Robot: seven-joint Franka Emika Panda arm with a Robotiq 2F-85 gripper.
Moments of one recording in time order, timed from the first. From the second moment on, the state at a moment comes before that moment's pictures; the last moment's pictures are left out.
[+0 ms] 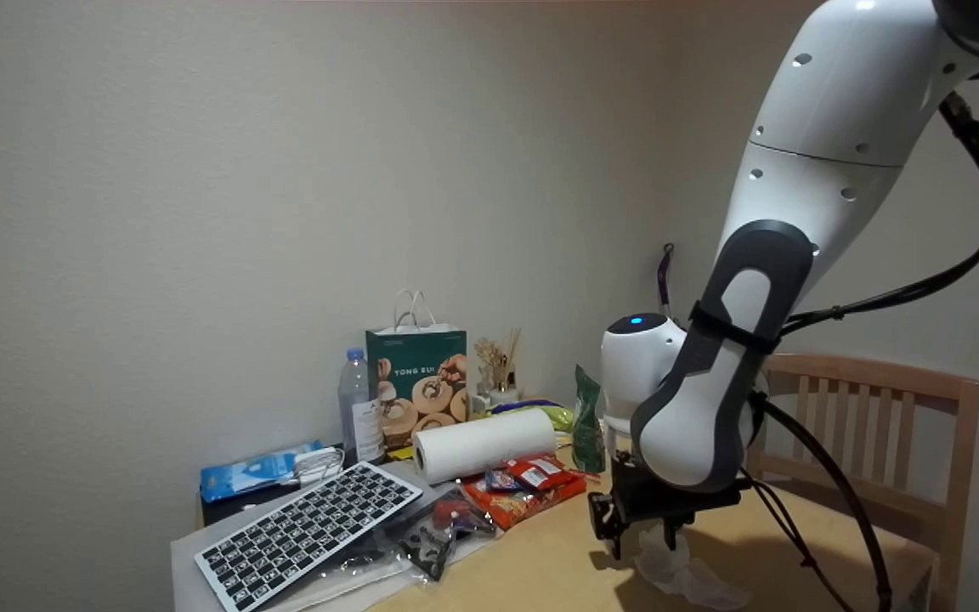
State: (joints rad) arm 0.31 0.40 -0.30 -2.37 -0.19 2.85 0.79
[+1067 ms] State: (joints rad) arm 0.48 0.43 -0.43 -2.39 -0.29 2.85 1.43
